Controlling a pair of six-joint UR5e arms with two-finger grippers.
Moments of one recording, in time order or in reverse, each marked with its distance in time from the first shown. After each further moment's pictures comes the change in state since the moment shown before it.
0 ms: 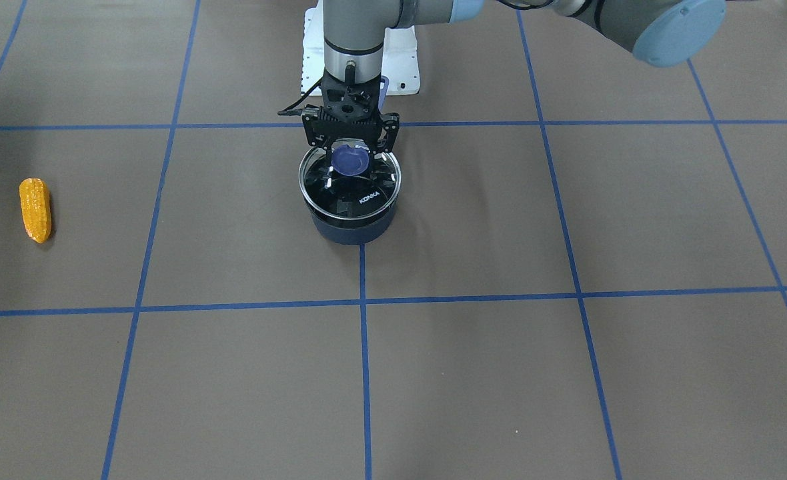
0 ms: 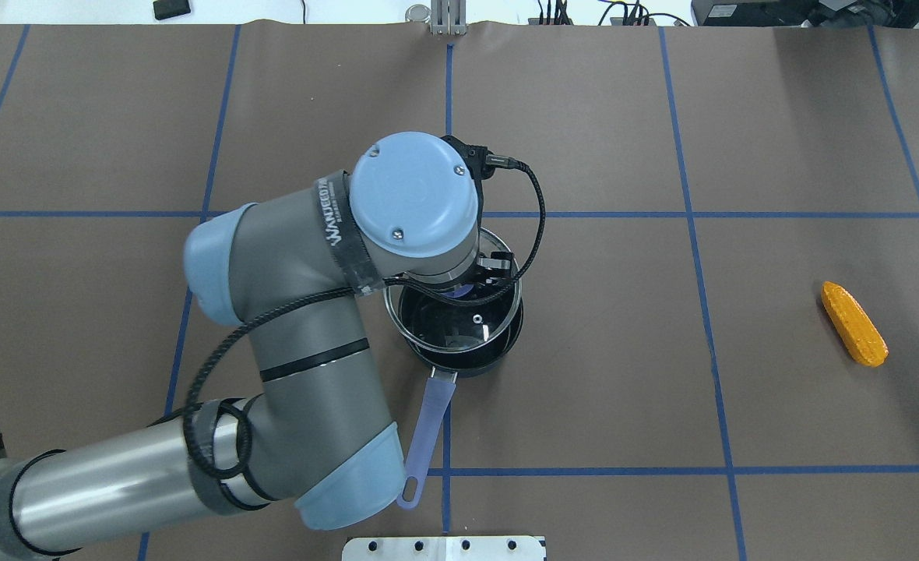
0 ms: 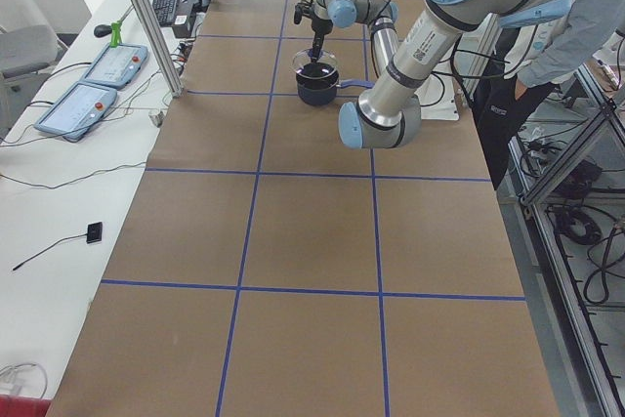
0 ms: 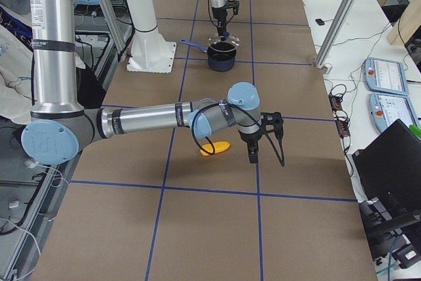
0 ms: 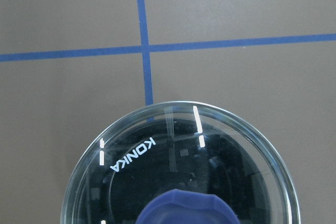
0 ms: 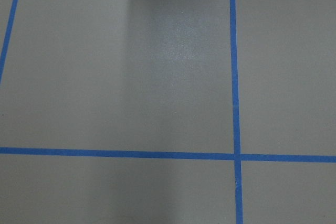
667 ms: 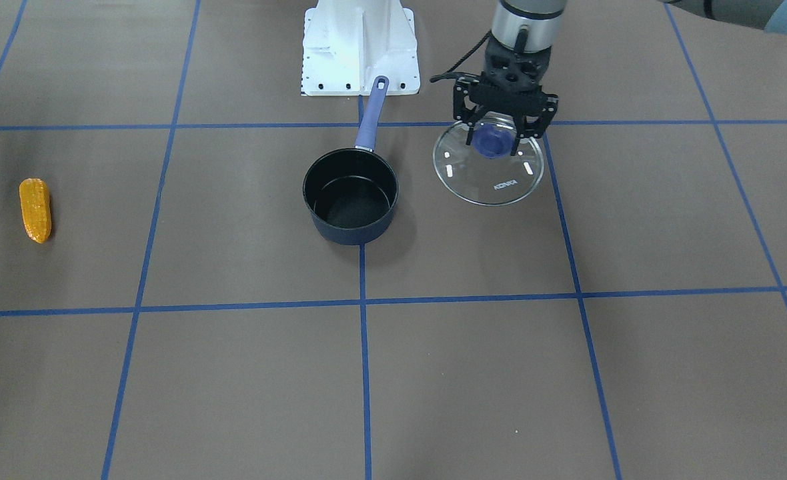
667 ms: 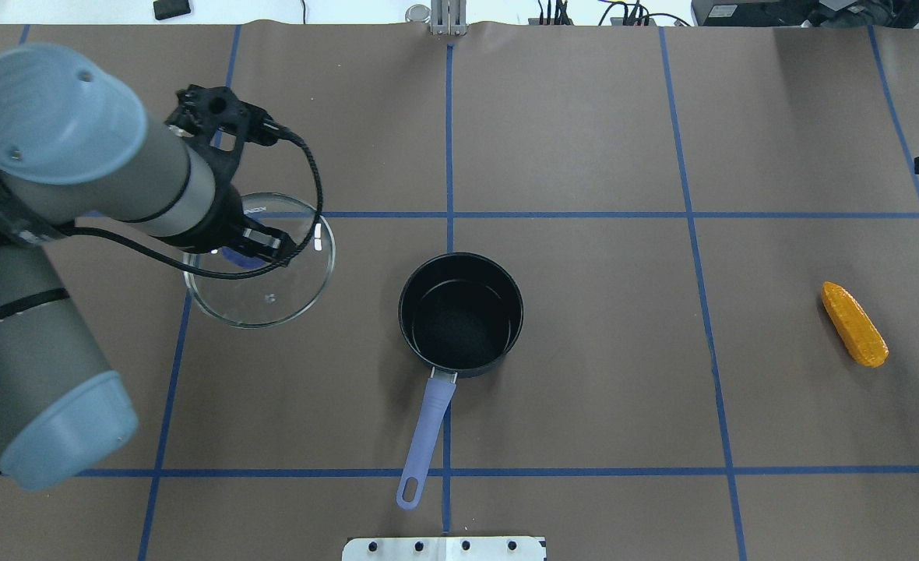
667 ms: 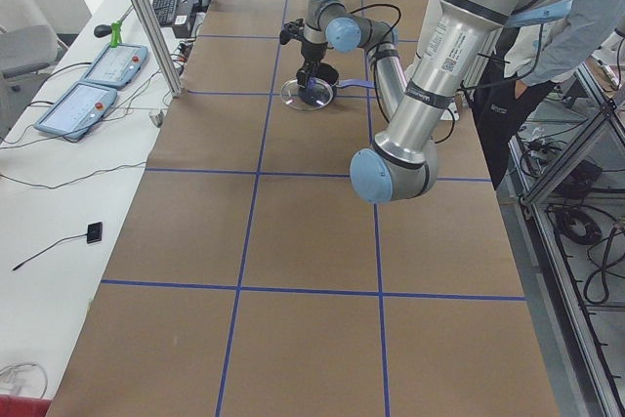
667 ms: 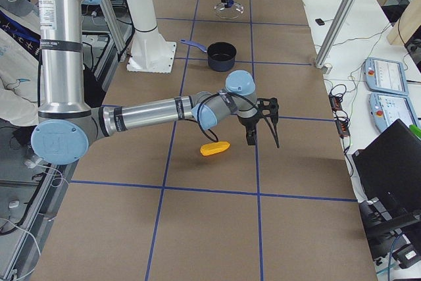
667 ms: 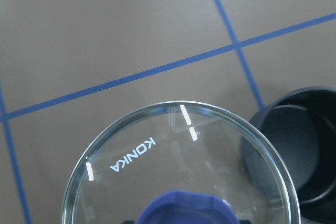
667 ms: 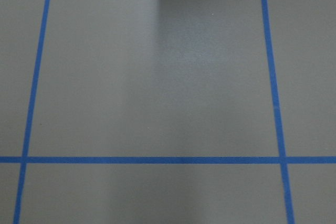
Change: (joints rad) left arm -0.247 0.407 -0.341 0.056 -0.175 0.446; right arm -0.176 -0.005 0.067 0.140 -0.054 0.309
